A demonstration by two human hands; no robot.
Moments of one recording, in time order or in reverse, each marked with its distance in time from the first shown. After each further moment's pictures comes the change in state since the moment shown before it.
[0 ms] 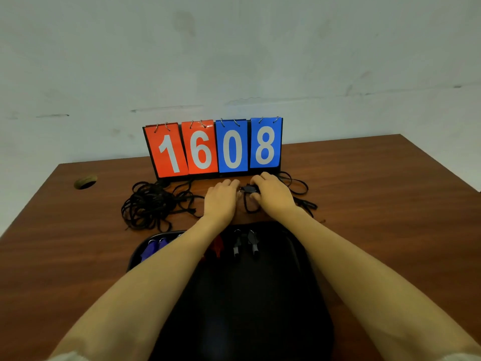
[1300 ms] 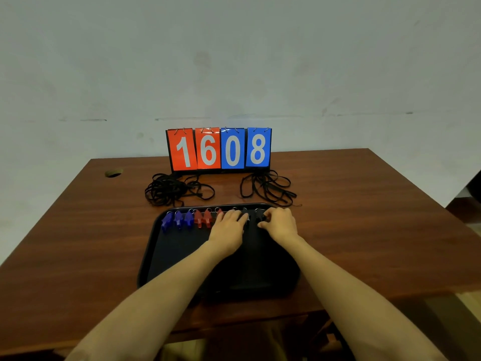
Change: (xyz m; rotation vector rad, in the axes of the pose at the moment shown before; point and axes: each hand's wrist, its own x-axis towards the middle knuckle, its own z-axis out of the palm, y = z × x) left_hand -0.153 0.037 -0.014 0.114 -0.214 0.147; right_hand -0.147 -0.021 -0.004 0.155 -0.036 0.406
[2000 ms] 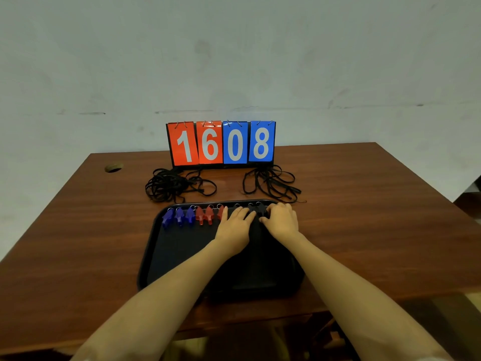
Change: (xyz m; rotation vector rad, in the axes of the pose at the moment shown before) left_hand 0.004 0.008 0.001 -0.033 -0.054 0.017; right_hand 0.009 -0.003 0.008 -0.156 0.018 -0.055
